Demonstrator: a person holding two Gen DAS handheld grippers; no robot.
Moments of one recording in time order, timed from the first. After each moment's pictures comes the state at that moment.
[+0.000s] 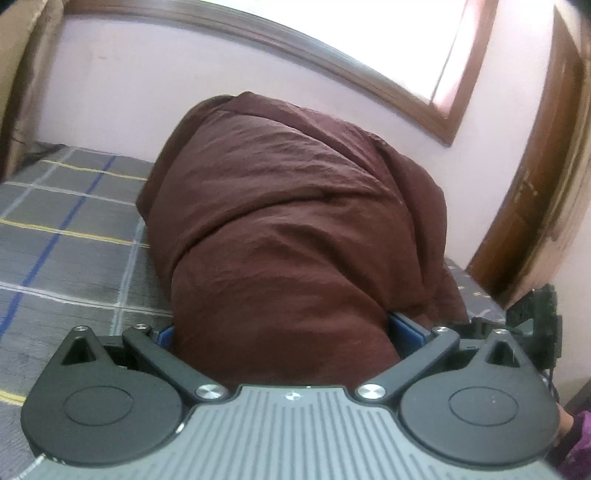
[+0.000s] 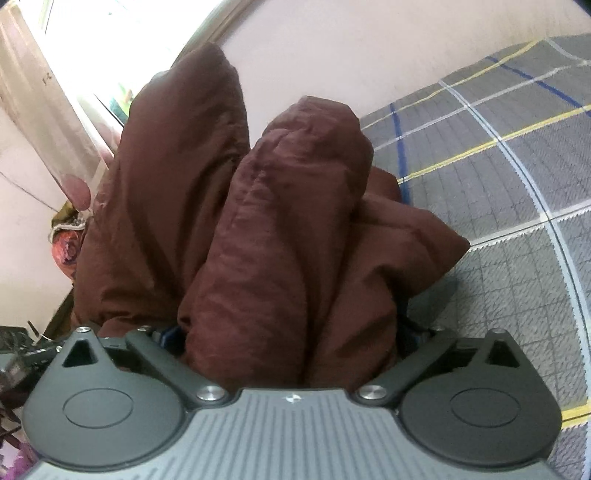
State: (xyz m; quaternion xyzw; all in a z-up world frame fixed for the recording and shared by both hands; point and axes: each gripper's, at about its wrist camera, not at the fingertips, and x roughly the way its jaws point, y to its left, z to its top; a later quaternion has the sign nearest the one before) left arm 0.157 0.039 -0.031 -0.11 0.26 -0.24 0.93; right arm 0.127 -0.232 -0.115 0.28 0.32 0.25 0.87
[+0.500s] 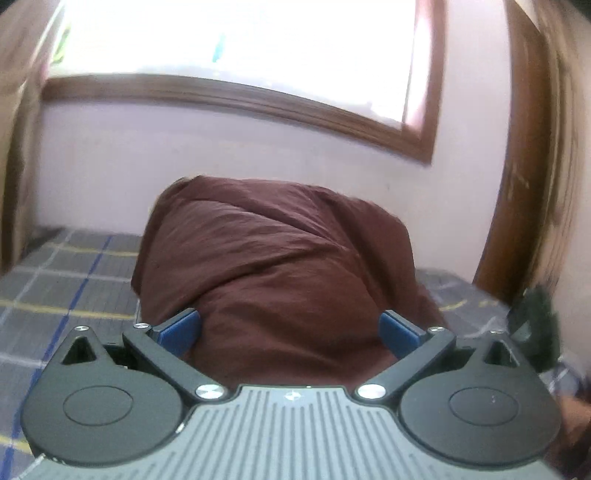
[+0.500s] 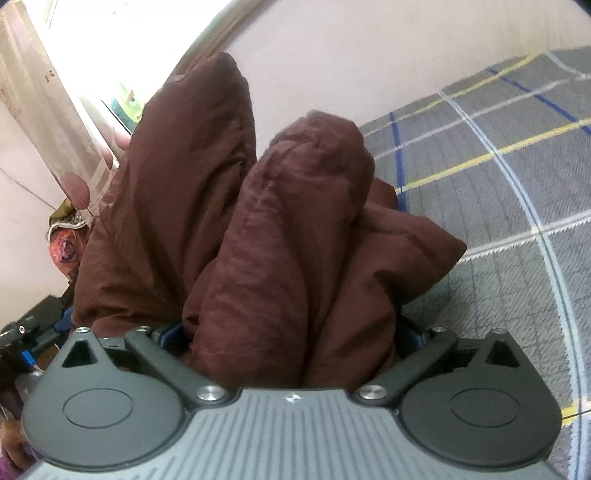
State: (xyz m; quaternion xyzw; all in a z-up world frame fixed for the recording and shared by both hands) left arm 0.119 0.024 -0.006 -0.03 0.16 -0.23 0.96; right arm 0.110 -0.235 -0.105 0.27 0.31 0.24 0.88
